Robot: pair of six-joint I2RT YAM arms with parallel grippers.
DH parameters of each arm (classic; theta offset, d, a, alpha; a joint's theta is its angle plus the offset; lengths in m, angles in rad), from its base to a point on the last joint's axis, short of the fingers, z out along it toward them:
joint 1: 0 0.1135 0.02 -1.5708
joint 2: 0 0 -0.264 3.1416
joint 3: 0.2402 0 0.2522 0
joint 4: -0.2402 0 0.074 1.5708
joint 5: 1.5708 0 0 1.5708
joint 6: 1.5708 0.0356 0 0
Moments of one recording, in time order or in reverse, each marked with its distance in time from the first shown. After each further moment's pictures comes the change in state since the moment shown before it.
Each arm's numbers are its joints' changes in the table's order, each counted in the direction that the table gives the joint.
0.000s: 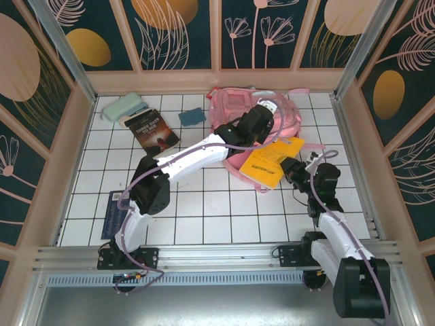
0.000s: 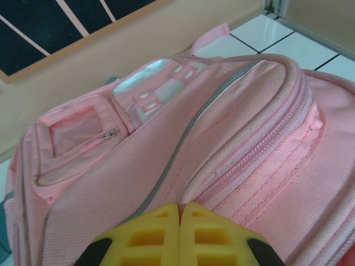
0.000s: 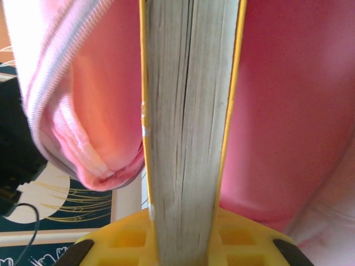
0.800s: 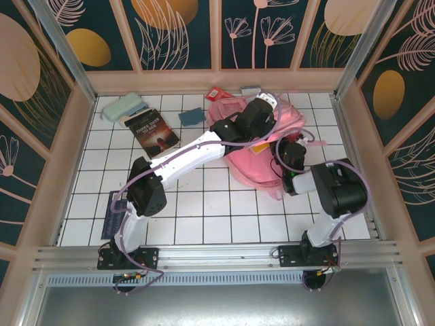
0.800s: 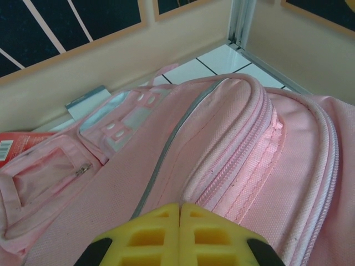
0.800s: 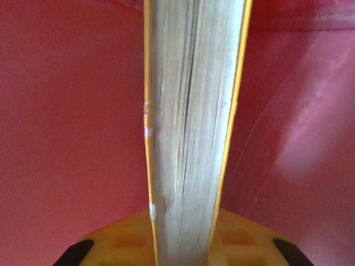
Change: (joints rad) left arm -0.007 -0.038 0.064 -0.046 0.089 -0.068; right arm 0.251 0.869 0.275 0.722 0.647 0.178
